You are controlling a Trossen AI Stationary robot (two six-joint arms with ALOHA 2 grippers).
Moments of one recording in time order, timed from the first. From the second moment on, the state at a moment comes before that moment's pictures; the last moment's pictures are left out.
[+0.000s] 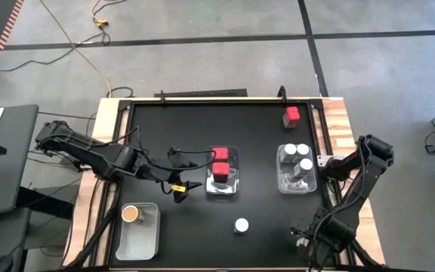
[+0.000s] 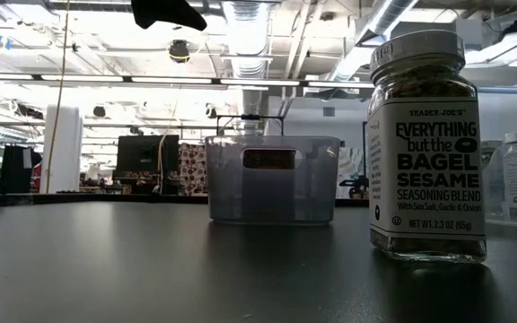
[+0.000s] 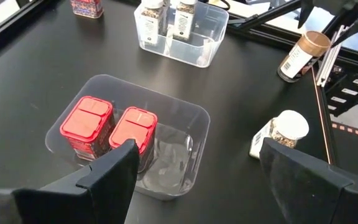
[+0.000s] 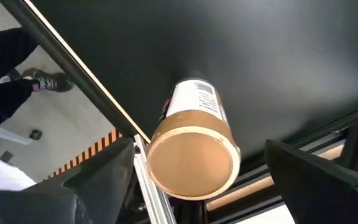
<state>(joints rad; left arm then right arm) -0.32 1.26 1.13 -0.43 -0.38 -0.46 0.97 1.63 1.37 -1.20 -0.11 1.57</state>
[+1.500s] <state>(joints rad) -0.32 1.26 1.13 -0.44 -0.39 -0.48 1.03 1.67 1.29 -1.05 -0.15 1.59</state>
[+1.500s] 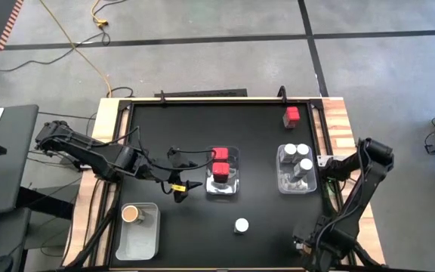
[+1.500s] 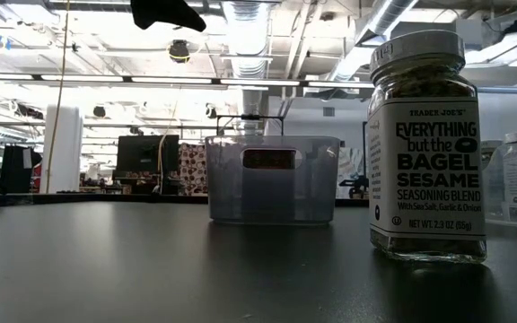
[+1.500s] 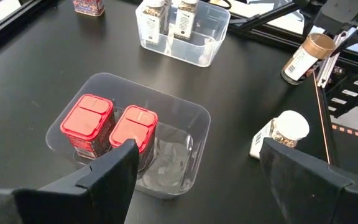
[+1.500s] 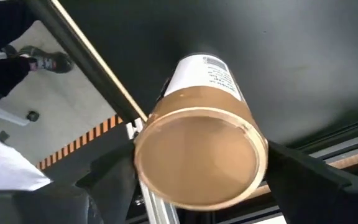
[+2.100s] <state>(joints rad) -0.32 1.25 1.13 -0.43 -0.38 -0.44 1.01 1.68 1.30 -1.08 -0.15 1.54</state>
